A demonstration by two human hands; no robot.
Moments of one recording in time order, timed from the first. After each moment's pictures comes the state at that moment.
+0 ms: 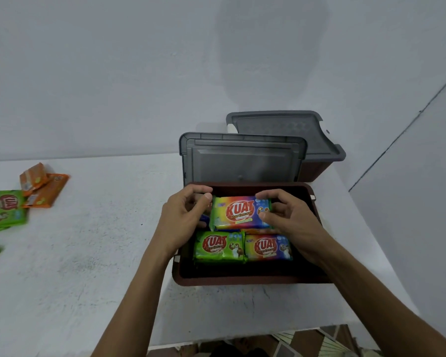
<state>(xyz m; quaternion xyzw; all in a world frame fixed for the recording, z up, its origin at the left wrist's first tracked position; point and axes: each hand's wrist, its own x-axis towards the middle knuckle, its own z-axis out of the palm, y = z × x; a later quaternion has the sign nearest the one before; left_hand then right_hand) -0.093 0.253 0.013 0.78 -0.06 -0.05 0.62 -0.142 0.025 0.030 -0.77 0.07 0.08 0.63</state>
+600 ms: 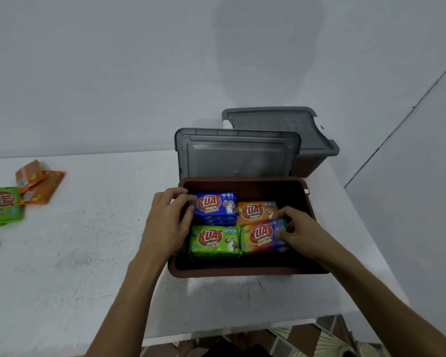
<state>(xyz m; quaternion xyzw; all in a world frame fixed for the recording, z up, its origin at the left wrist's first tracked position) -0.098 0.272 -0.023 0.94 -0.13 0.10 0.29 -0.159 -0.004 0.005 -0.89 0.14 0.17 0.39</state>
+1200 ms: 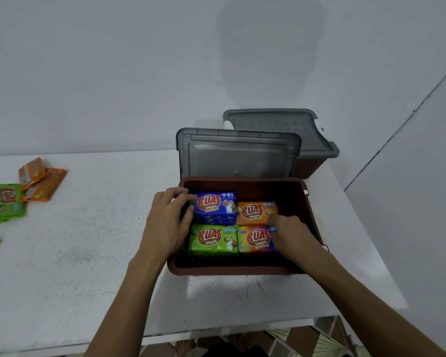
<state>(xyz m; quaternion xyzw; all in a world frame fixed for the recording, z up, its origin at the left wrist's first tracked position) -0.100 0.272 -0.024 0.94 -0.13 0.10 0.29 -0.154 0.021 -0.001 -0.96 0.09 0.20 0.16</state>
